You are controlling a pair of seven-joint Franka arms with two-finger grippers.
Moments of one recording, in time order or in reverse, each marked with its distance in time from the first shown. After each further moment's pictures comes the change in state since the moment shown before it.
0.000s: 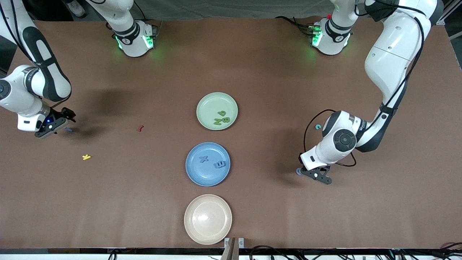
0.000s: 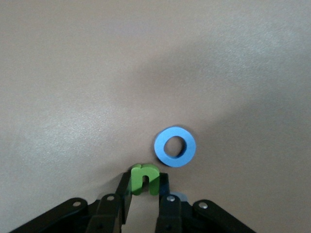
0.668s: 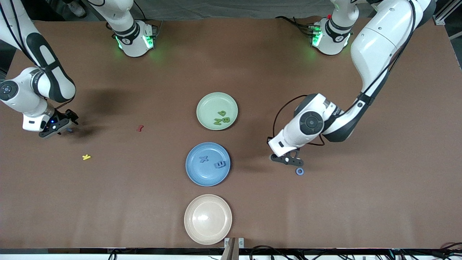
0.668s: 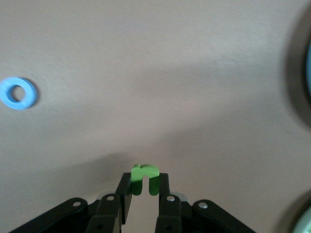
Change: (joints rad) left arm -0.014 -0.037 -0.253 0.011 -0.001 -0.185 -0.423; right arm -0.021 0.058 -0.001 -0.015 0.000 0.102 0.000
